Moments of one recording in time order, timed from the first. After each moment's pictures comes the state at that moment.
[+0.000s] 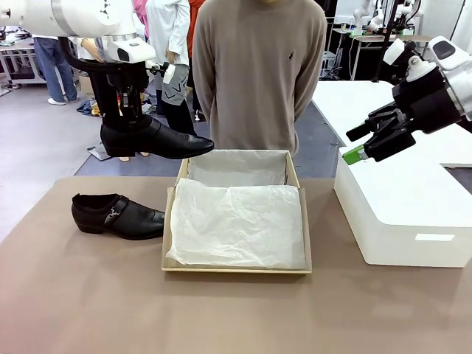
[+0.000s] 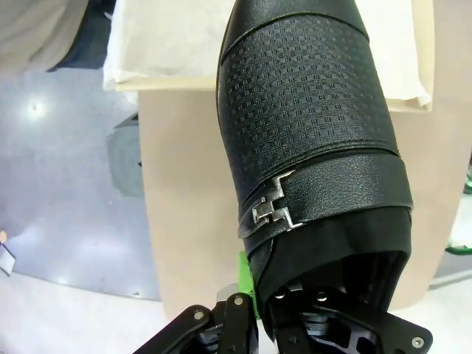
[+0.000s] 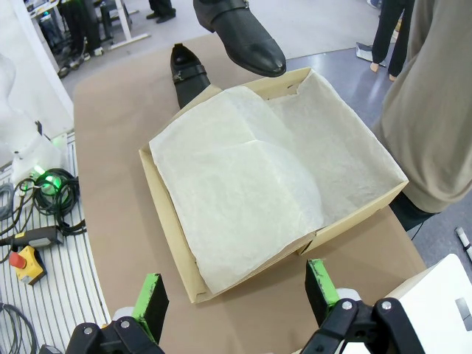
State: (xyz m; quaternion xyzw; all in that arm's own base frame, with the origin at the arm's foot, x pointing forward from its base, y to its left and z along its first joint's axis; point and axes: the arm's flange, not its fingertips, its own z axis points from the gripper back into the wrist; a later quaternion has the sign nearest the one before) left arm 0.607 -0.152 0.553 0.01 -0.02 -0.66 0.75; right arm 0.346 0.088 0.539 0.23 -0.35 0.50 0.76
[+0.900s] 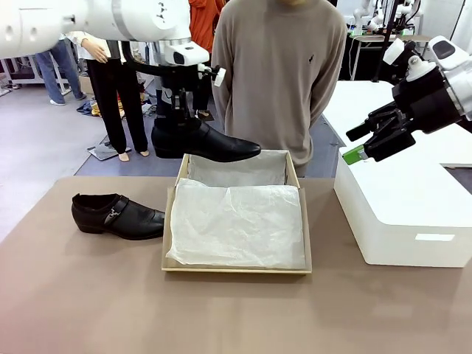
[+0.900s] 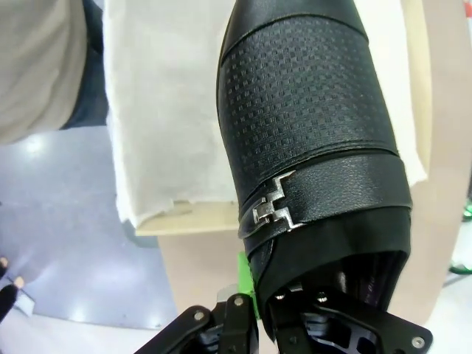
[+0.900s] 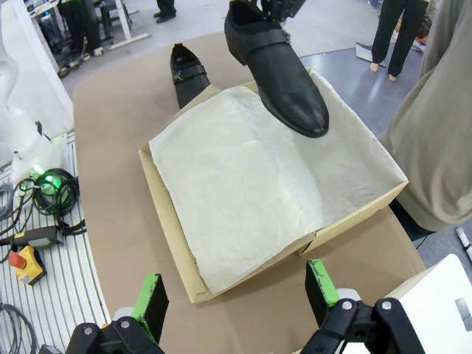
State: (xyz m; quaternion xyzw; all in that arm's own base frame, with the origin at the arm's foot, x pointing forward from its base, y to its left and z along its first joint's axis) left arm 0.624 -0.281 0.540 -0.01 -0.02 -0.70 0.72; right arm 0.346 0.088 0.539 0.23 -0.35 0.51 0.76
